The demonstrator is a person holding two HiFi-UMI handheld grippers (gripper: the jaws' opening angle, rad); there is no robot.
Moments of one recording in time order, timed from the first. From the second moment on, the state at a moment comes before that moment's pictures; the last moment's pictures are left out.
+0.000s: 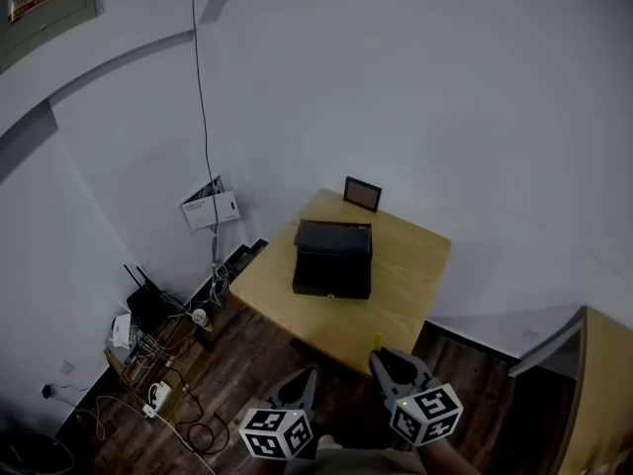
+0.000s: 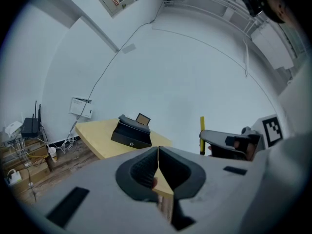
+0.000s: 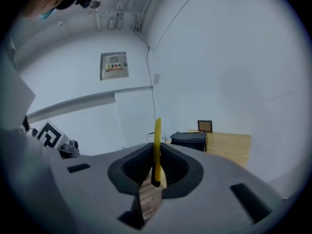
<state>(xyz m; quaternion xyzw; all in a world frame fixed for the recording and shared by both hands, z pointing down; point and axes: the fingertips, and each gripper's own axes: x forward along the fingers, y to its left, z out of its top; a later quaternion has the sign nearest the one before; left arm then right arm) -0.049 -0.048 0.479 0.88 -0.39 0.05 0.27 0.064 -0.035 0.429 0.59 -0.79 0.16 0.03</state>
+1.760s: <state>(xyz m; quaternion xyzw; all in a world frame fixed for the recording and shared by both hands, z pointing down) -0.017 -0.262 0.548 0.82 -0.46 0.09 0.34 0.099 -0.332 0.532 0.49 -0.83 0.19 0.20</state>
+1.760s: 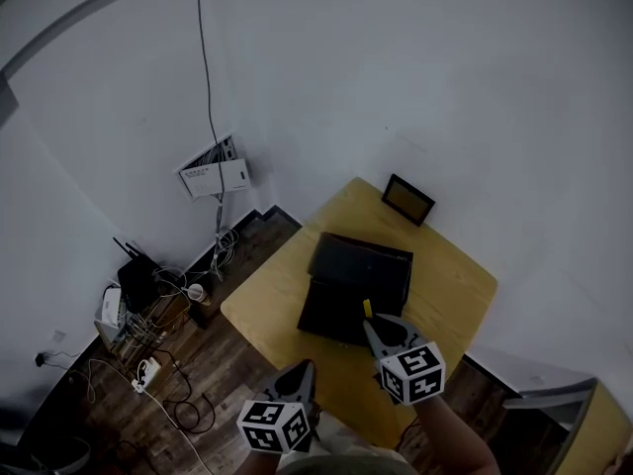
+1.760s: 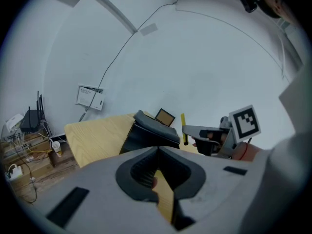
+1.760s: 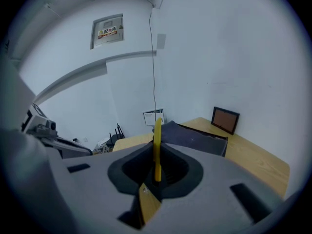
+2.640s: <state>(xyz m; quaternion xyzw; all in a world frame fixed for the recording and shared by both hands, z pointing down) -0.014 -0.285 0.577 0.80 -0.47 0.11 0.37 0.077 -0.383 0.672 0.38 -0.80 0.22 0.40</state>
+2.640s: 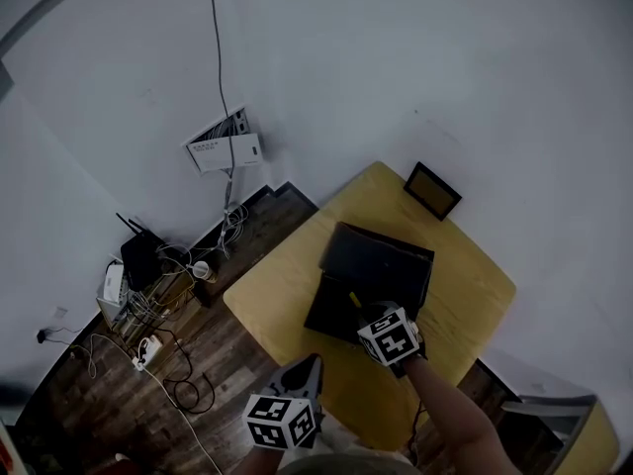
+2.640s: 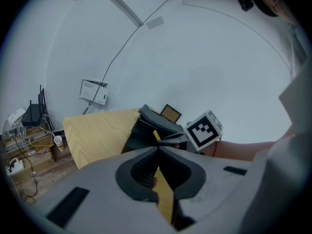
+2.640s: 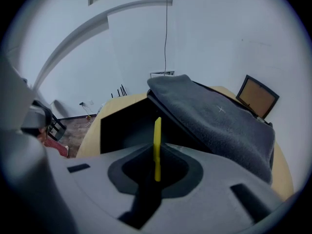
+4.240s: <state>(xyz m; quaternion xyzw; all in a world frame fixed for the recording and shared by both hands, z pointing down) -0.042 -0.222 0.546 0.82 -0.45 0.09 0.34 0.073 -0.340 0.627 0.46 -0.78 0.19 0.37</state>
